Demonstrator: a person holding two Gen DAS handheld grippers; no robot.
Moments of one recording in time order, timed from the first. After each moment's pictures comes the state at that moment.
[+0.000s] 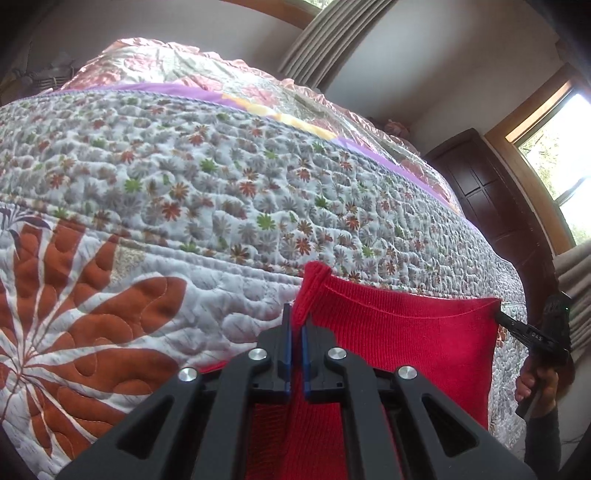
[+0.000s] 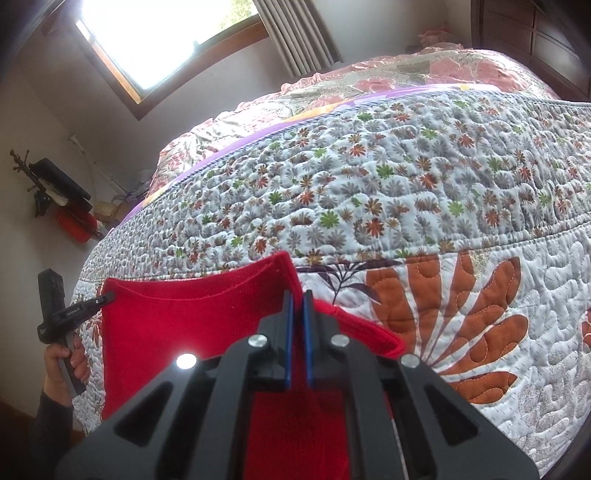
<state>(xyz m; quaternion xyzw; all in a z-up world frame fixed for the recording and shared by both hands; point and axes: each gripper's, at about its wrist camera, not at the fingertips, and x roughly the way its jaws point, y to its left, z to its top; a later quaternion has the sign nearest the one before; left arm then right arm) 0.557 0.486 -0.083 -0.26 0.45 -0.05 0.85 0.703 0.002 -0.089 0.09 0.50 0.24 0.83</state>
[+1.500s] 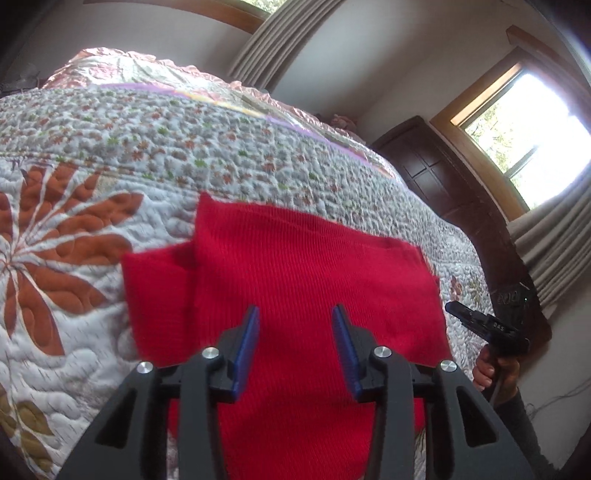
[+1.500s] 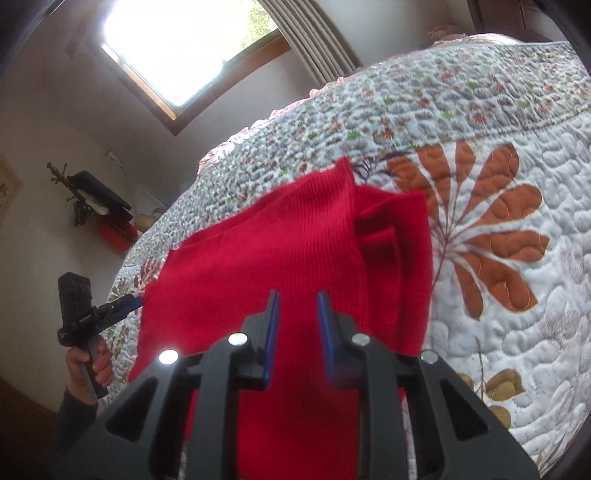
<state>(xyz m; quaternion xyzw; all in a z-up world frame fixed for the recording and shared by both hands) 0.463 0.437 -0.071 -0.25 0.43 -0.14 0.85 0.597 -0.019 -0.122 0.16 0.47 0.29 0.82</state>
